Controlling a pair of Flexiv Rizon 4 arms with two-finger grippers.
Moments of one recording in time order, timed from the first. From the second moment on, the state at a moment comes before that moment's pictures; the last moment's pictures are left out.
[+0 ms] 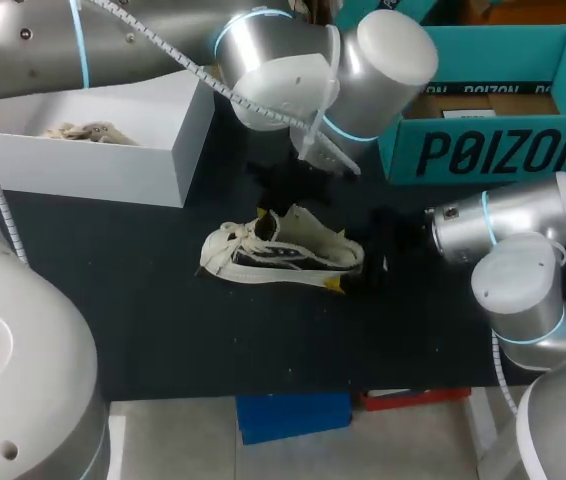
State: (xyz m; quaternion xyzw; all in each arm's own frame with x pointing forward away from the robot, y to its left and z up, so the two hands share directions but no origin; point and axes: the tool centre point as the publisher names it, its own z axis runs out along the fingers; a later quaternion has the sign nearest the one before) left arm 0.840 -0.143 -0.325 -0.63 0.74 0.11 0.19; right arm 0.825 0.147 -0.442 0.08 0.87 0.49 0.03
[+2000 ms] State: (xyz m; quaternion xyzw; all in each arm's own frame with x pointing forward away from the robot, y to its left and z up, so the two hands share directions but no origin) left arm 0.811 -0.087 -0.258 -0.55 0.83 0.04 -0.03; right arm 0.825 0.148 -0.443 0.08 0.87 0.49 0.03
